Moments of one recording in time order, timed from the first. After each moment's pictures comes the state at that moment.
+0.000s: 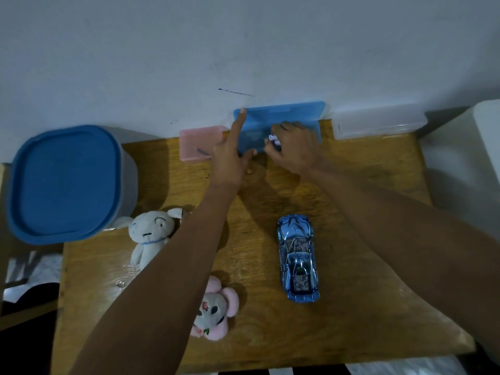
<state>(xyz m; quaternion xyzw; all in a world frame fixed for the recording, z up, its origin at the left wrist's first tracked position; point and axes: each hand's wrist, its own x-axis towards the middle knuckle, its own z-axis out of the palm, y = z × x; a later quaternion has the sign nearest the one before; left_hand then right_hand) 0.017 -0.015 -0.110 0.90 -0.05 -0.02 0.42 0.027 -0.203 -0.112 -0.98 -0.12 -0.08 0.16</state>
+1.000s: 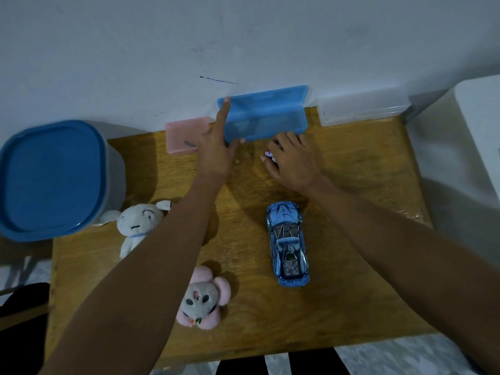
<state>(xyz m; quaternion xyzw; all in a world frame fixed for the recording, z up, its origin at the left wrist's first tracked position) 0.017 -0.014 -0.114 0.92 -0.07 0.01 0.39 -0.036 -0.215 -0.138 -0.97 -0.16 -0.17 0.10</state>
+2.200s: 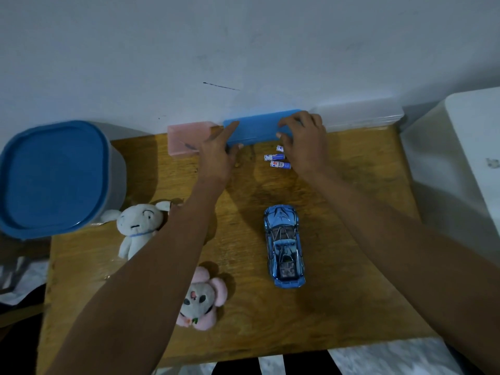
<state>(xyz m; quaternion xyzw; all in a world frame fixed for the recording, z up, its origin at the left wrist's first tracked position) 0.009 -0.017 -0.108 0.92 -0.09 0.02 0.38 -0.015 -0.234 -0.096 -0.97 0.01 -0.11 0.24</state>
